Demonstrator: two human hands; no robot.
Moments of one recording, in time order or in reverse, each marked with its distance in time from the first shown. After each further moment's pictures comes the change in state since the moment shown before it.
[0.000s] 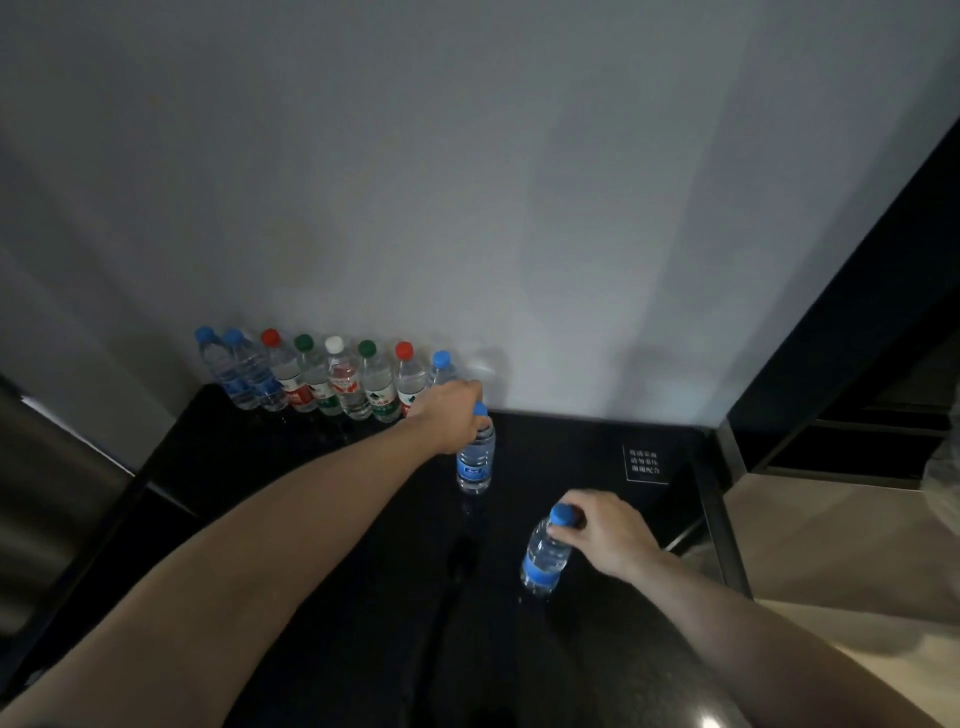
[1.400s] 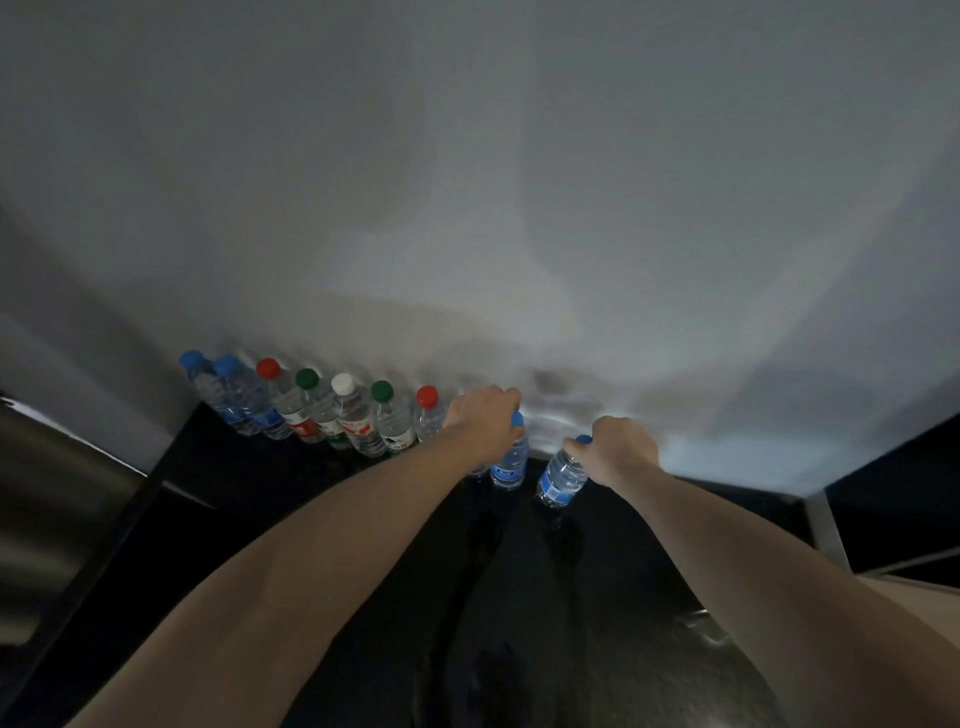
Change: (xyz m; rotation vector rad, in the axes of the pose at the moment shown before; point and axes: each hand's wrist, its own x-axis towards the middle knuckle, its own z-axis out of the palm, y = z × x) left_hand 0.151 -0.053 0.015 0.017 -0.048 -0.016; right_hand 0.248 -0.054 -0.065 -0.199 0.025 0.285
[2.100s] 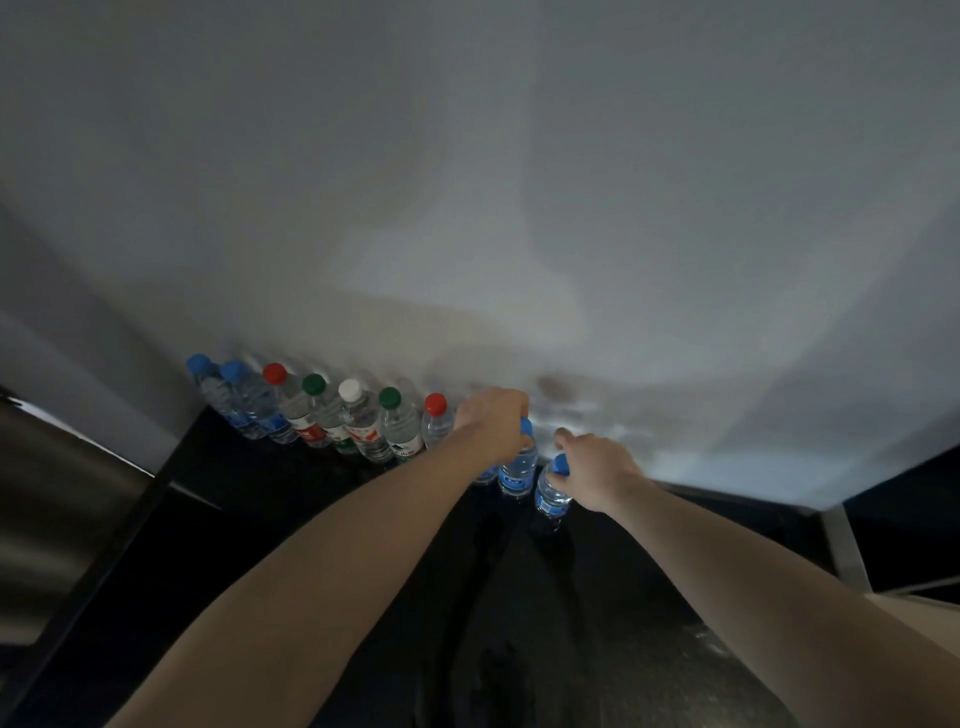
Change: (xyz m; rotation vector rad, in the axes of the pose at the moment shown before) left_hand 0.004 0.001 -0.012 -0.109 -0.042 -0.091; right_hand 0.009 -0.018 0.024 -0.234 -0.055 -0.388
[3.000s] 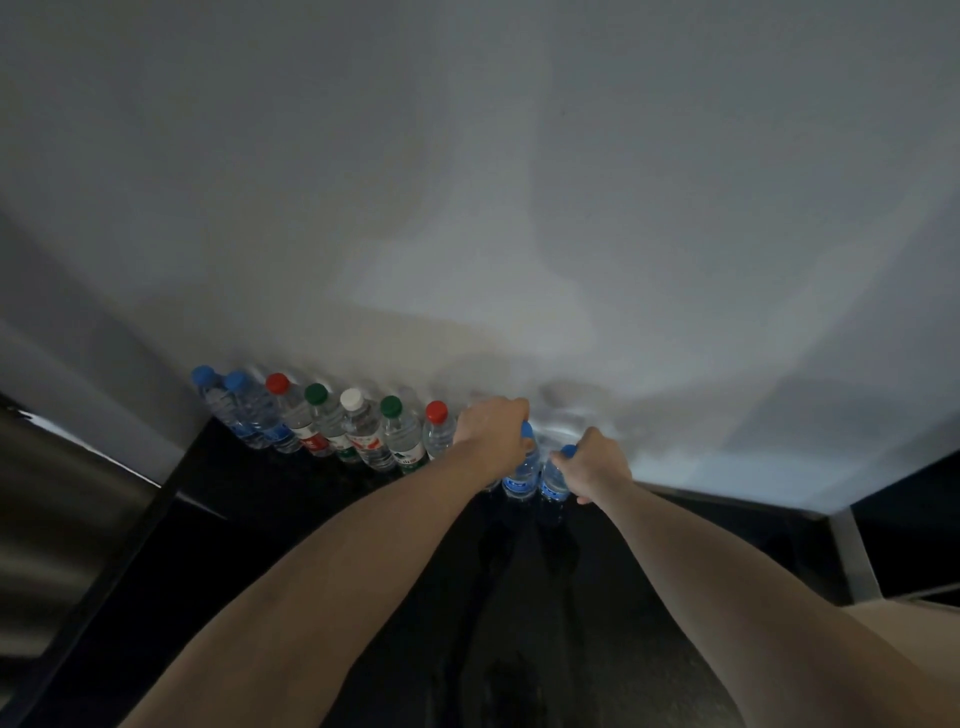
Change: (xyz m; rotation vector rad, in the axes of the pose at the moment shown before) left_hand -0.001 0.002 0.007 0.076 0.075 0.026; right_hand 0.011 -0.013 -0.001 0.621 0.026 0.474
